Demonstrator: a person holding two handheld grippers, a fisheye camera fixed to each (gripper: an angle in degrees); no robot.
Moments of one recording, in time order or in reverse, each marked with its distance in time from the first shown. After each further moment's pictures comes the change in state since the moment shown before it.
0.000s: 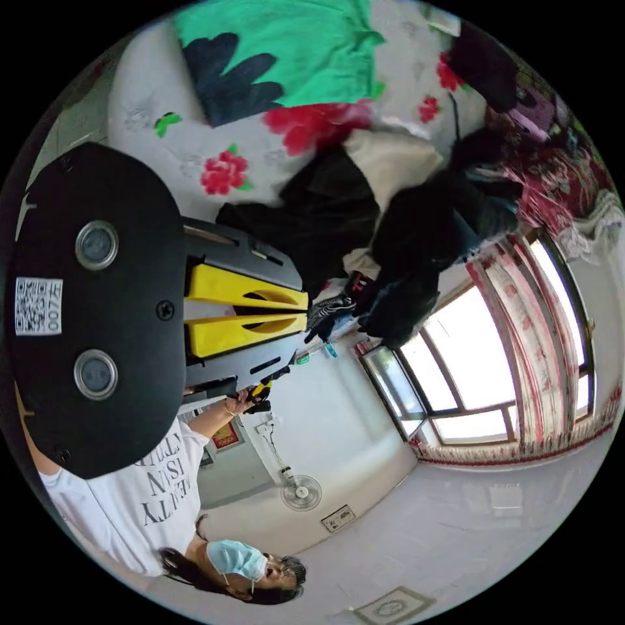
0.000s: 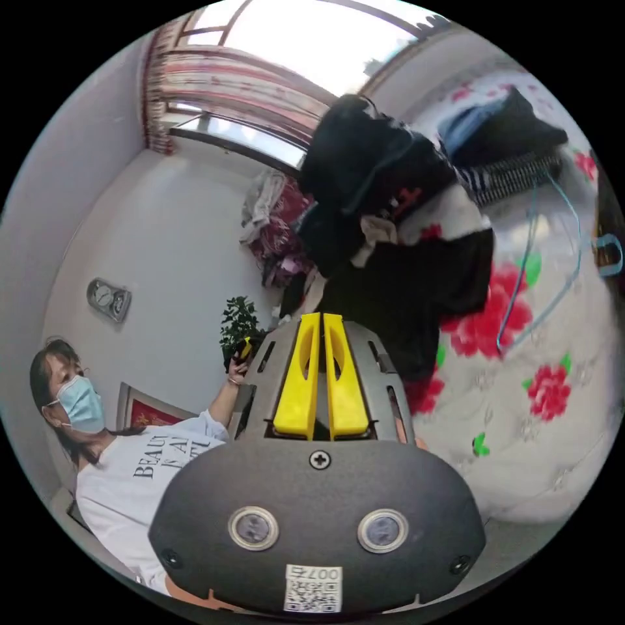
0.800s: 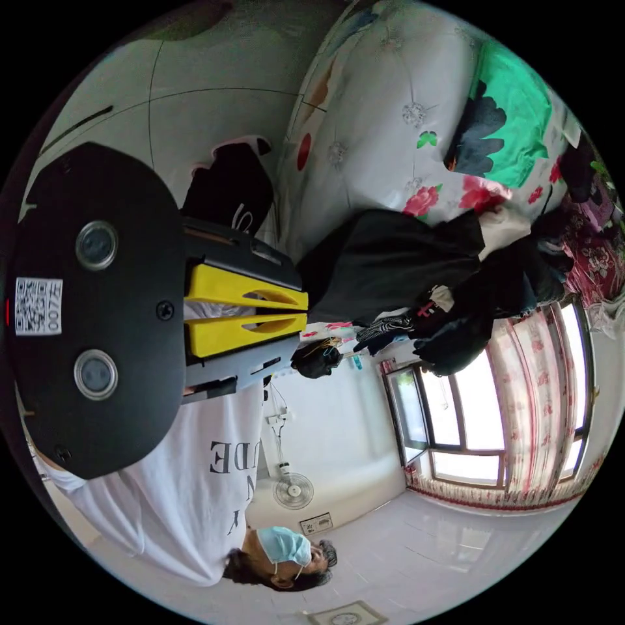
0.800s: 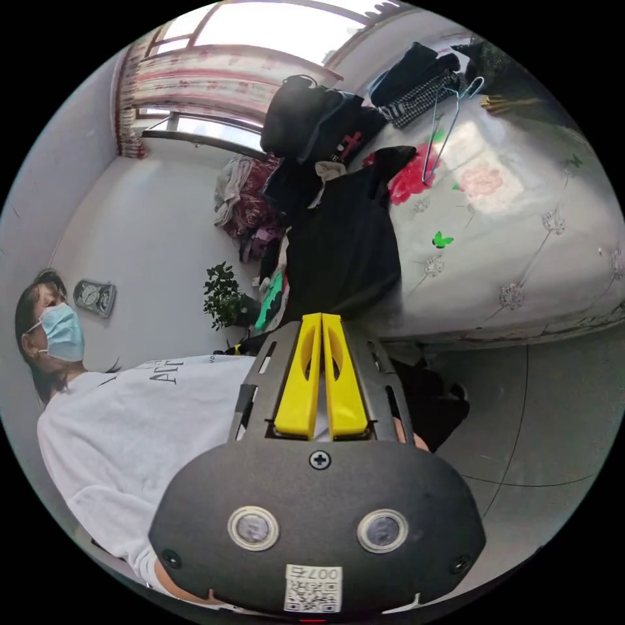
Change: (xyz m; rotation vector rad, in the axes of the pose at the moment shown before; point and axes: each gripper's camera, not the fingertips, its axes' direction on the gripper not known) left arm -0.017 0.263 -0.027 -0.119 -0.006 -0.247; right arm 0.027 0.222 -0.048 -0.050 0.060 0.155
